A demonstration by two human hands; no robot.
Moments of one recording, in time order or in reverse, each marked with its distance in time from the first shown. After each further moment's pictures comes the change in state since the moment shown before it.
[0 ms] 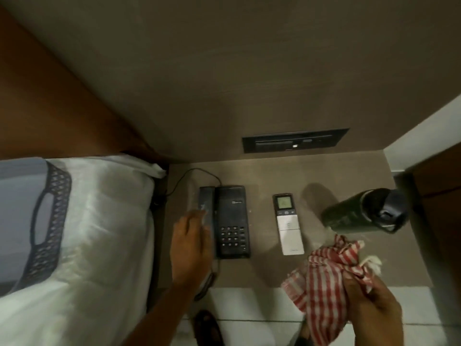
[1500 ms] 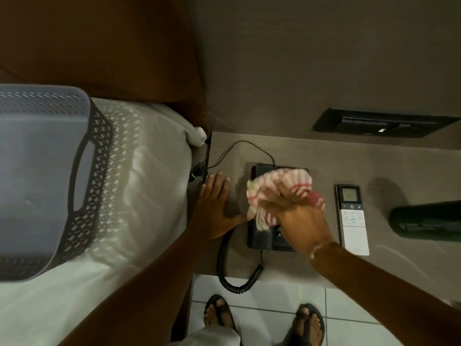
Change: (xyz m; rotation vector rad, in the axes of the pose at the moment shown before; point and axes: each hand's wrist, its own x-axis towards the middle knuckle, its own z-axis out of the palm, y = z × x) left_hand 0.057 -0.179 0.044 0.230 -0.493 0.107; right_hand 0.001 0.016 0.250 -1.383 -0.523 -1.454
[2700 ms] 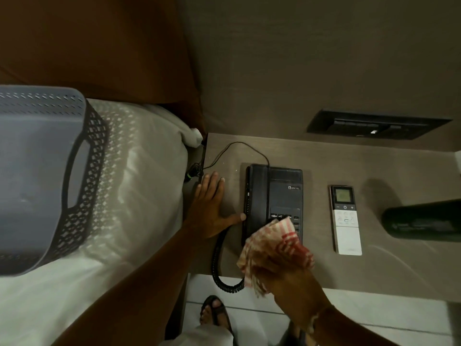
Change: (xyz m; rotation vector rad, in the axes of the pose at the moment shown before) left_hand -0.002 0.004 -0.006 -0.032 -0.031 -0.024; right_hand -0.092 -0.044 0.033 0.132 -0.036 -0.184
